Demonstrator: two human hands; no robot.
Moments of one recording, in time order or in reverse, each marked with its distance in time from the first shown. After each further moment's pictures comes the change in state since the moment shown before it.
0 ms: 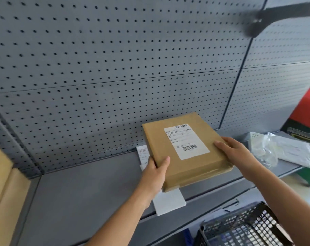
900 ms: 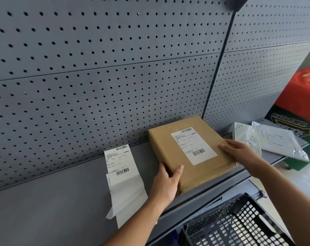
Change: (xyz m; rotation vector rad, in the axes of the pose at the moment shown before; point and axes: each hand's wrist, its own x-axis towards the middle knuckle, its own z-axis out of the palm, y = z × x) left_hand 0.093 -0.030 0.132 0.222 -0.067 -0.046; right_hand 0.089 0.080 -0.087 -0.044 -0.061 0.189
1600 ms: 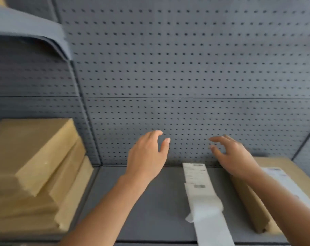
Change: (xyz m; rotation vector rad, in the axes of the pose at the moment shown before) left_hand -0.139 0.029 -0.279 0.711 0.835 0.301; right_hand -0.105 -0.203 0.218 -0.551 0.009 -0.833
